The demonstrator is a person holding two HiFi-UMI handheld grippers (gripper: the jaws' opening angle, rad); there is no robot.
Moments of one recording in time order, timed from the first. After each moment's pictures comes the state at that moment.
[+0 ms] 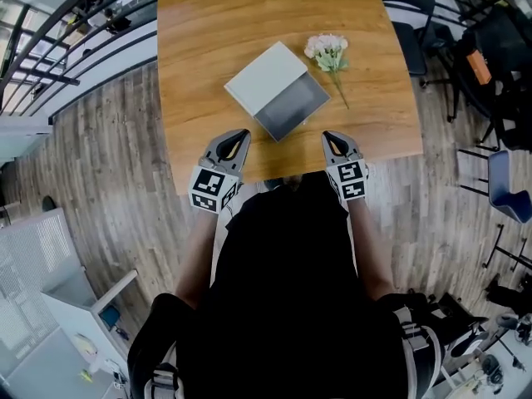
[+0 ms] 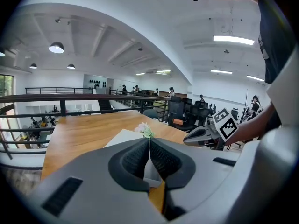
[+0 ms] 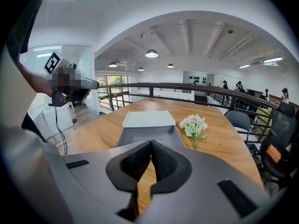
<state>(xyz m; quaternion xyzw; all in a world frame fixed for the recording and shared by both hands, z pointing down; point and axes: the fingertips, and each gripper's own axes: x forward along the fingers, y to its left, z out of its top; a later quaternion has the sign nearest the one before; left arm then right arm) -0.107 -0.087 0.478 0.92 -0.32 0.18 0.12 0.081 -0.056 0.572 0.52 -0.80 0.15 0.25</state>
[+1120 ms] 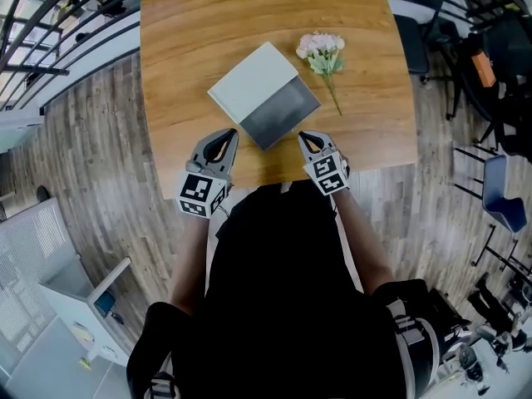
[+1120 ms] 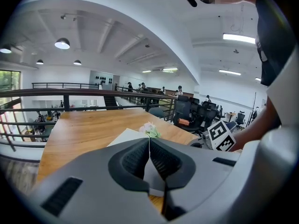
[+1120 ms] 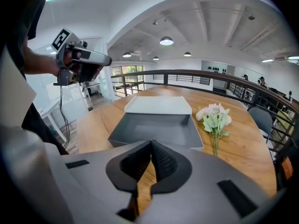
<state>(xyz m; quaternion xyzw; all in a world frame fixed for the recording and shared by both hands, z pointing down) -0.073 -0.143 0.496 0.91 -0.35 0.18 0.15 0.073 -0.108 0.641 0.42 -0.84 0.17 0.30</state>
